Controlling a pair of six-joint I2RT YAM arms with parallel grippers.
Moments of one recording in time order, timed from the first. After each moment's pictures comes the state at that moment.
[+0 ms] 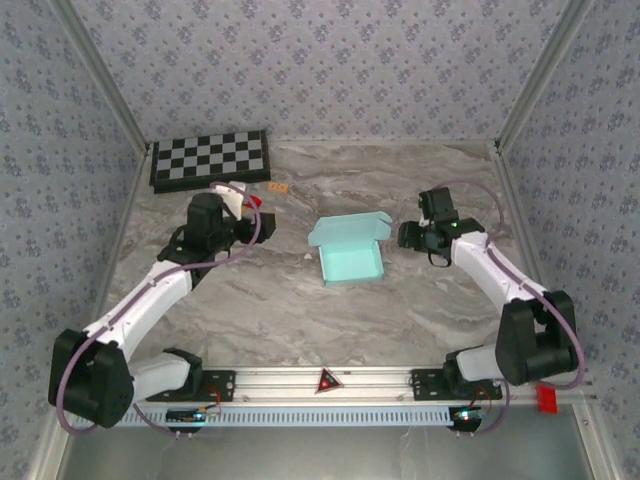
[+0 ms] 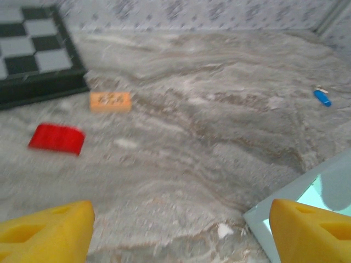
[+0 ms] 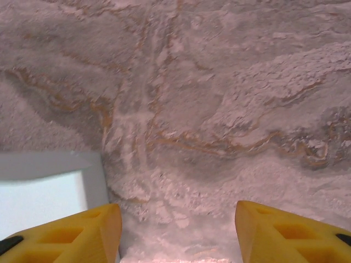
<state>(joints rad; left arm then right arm) -0.37 1.16 0.79 -0.13 0.13 -0.24 0.21 1.38 0.95 -0.57 0.02 0.34</state>
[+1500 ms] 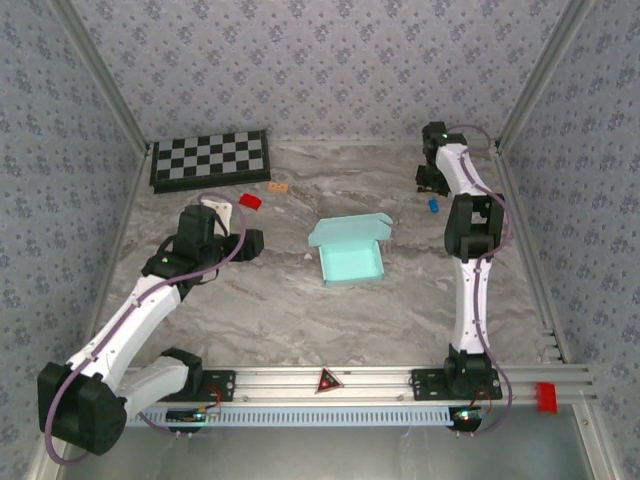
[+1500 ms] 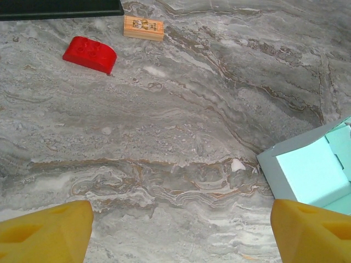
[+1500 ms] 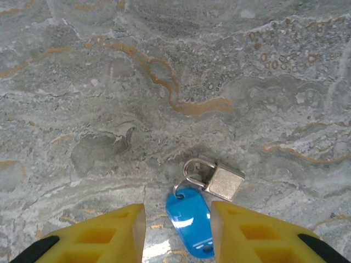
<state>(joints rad) -0.36 1.02 0.78 -0.43 0.10 -0.30 0.03 2.47 2.27 -1.14 0.20 0.30</state>
